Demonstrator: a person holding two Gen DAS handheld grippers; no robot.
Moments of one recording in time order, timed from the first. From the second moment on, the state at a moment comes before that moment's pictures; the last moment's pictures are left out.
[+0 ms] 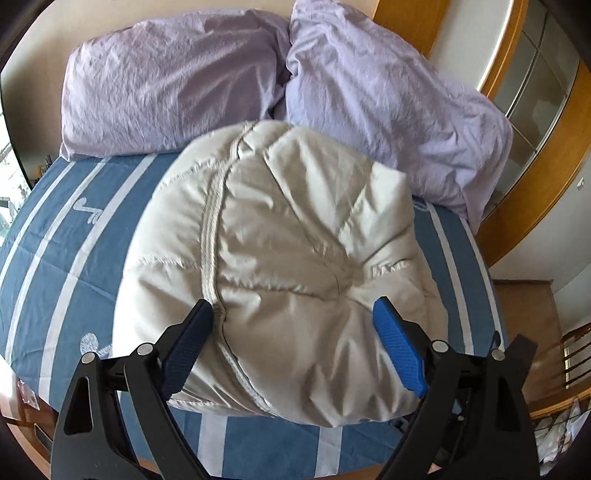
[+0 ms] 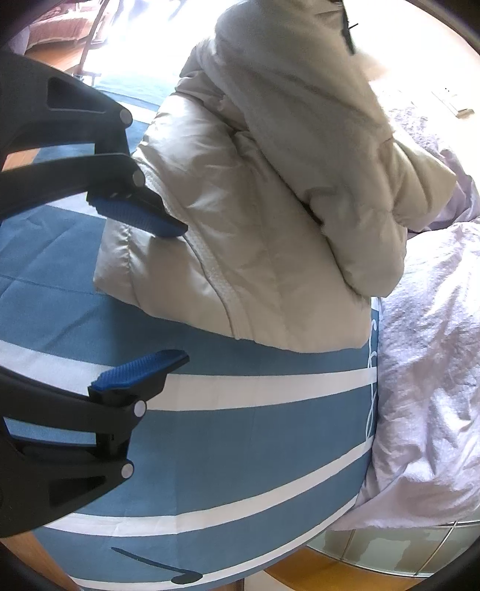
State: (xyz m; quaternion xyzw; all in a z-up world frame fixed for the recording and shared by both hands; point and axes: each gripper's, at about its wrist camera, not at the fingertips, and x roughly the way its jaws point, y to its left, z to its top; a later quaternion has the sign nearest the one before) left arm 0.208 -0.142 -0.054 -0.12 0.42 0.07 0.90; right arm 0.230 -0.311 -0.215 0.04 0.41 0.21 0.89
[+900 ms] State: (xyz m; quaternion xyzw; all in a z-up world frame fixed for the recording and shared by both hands) left arm 0.223 -0.185 -0.114 -0.11 0.45 0.07 0.88; right arm 0.239 -0.356 -0.221 0.05 0.41 0.18 0.89
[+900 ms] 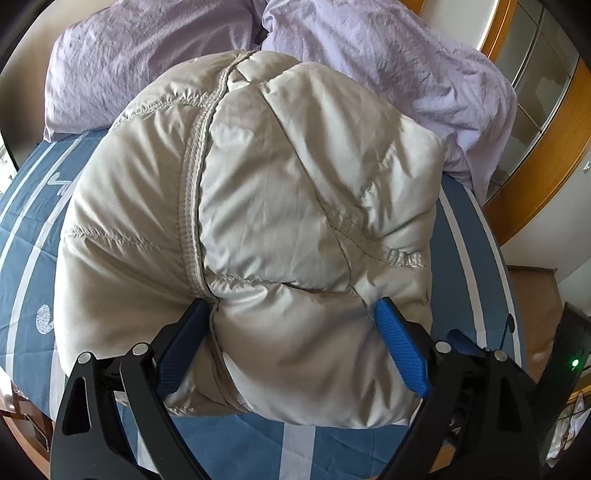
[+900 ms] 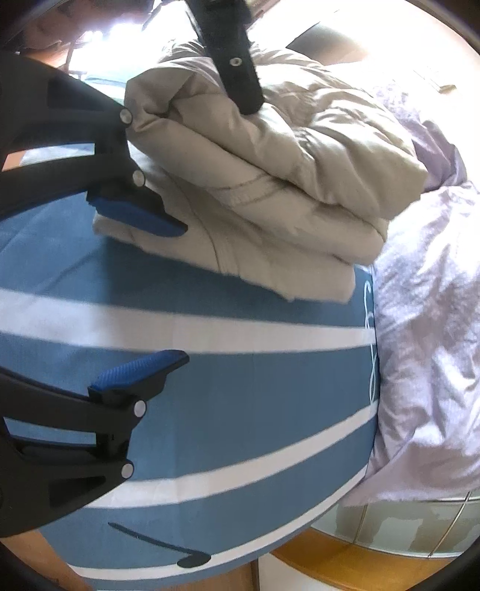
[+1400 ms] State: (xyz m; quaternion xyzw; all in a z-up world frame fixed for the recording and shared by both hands) left arm 0.230 -0.191 -0.126 -0.09 0.45 0.08 0.89; right arm 0.269 -0.390 -0.184 0.10 0.39 0.16 0.90
